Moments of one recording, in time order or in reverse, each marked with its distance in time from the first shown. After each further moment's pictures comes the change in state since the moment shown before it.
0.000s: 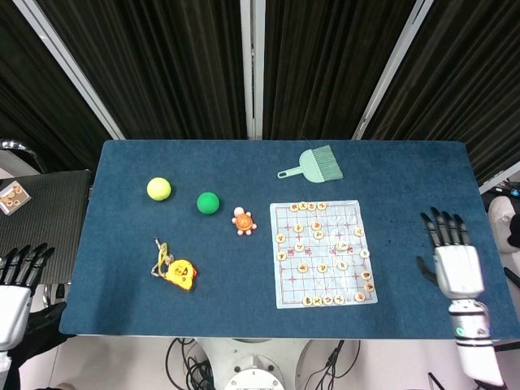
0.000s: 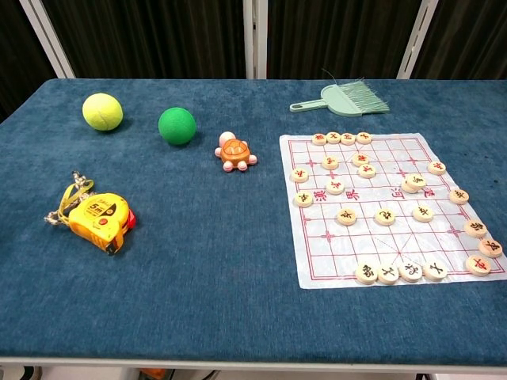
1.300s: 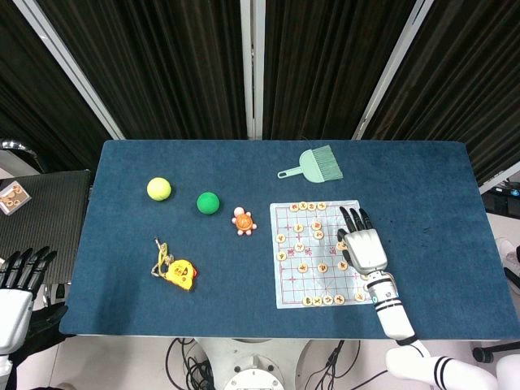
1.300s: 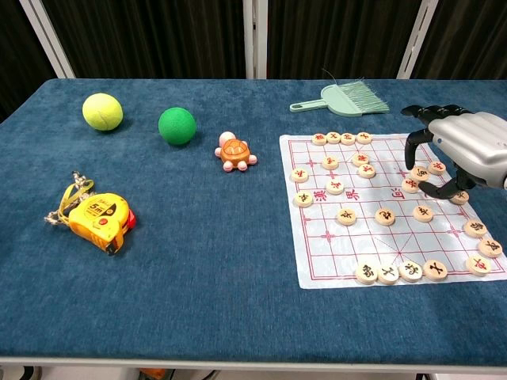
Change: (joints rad) left arm 0.013 -0.010 0.015 0.010 0.017 0.020 -0.004; right arm 0.266 -0.370 0.113 0.147 0.160 -0.415 -0.354
